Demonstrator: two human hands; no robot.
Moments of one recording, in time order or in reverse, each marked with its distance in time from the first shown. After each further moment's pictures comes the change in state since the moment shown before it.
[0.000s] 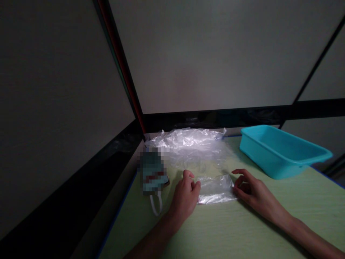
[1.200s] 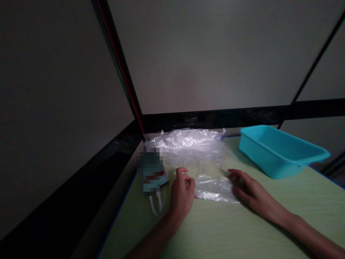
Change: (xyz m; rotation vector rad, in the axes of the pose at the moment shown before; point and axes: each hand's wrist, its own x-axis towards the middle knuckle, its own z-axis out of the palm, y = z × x) left_hand 0.000 0.003 -0.002 -0.134 0.164 0.029; right_hand 0.000 0.012 -0.004 -0.163 0.018 -0.124
